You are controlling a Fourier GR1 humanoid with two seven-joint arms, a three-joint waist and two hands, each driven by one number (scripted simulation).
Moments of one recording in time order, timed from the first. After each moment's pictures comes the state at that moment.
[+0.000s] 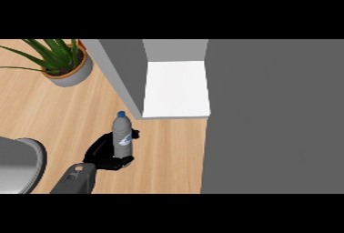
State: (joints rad) left arm -0.42 0.13 0.11 -0.36 0.00 -0.70 -0.59; right arm 0.62 -0.05 0.25 -2.17 -0.21 0.23 -0.19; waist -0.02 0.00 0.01
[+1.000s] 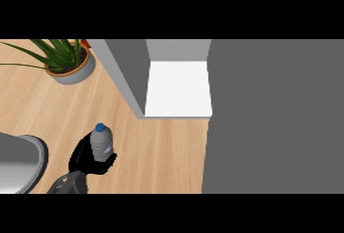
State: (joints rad) left arm -0.34 0.14 0.26 -0.42 0.18 -0.55 -0.66; right arm 0.62 -0.06 0.23 -2.16 -0.22 0.22 -0.20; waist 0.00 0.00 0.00
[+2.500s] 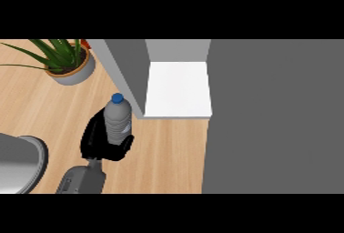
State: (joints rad) left arm -0.16 0.00 -0.01 -1.27 0.47 -0.19 -0.21; right arm 0.62 -0.06 0.31 -2.15 -0.21 0.19 -0.20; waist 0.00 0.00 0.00
